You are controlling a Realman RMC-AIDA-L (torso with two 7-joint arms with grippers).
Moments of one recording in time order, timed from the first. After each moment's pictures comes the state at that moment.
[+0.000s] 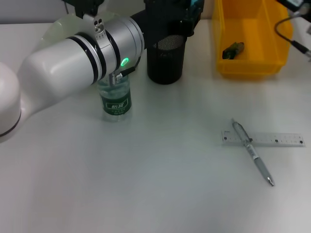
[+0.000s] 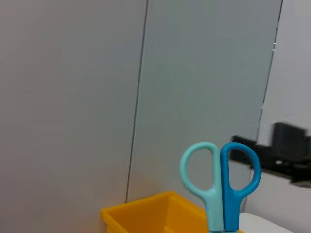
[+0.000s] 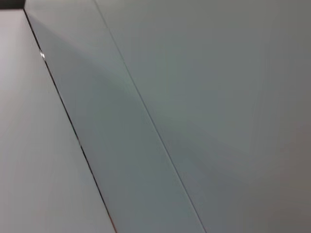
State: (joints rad) left arm -0.41 -2.08 1.93 1.29 1.56 0.26 -2.01; right arm 0.73 2.08 -0.44 -0.45 -1.61 -1.47 1.43
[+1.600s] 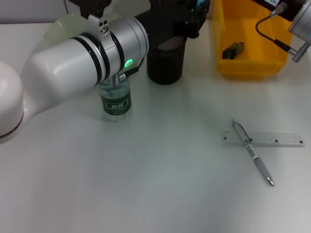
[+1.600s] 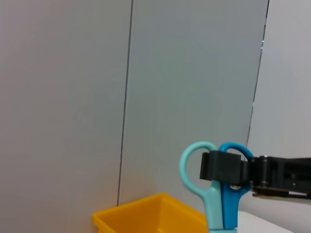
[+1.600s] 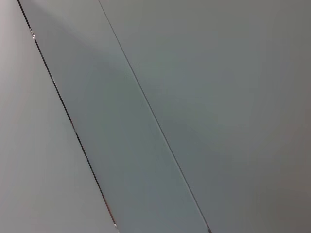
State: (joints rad) left arm -0.41 -2.08 1.94 1.30 1.57 0.26 -2.00; right arm 0.76 2.08 -0.48 -0.41 -1.61 -1.40 1.41
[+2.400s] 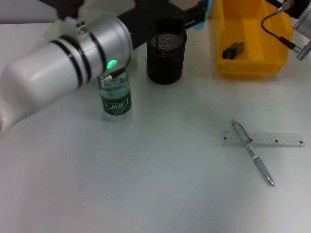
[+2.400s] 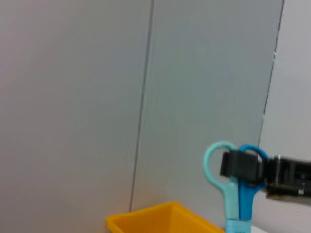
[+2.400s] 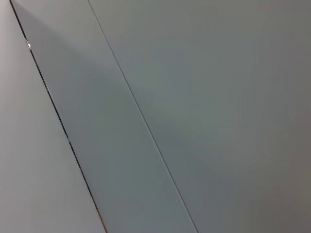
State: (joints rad) left arm -0.30 -2.07 1.91 1.39 1.56 0.30 -2.00; right arm 0.75 2.08 -0.48 -0.42 -1.58 -1.40 1.41
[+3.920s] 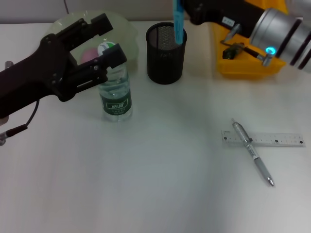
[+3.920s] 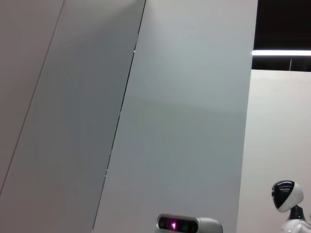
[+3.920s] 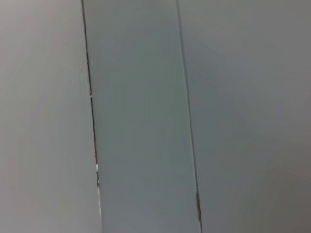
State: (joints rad) left arm -0.28 -2.06 1.13 0.77 1.14 1.75 -1.32; right arm 0.85 2.09 -0.63 -0.22 -1.49 -1.22 0.88
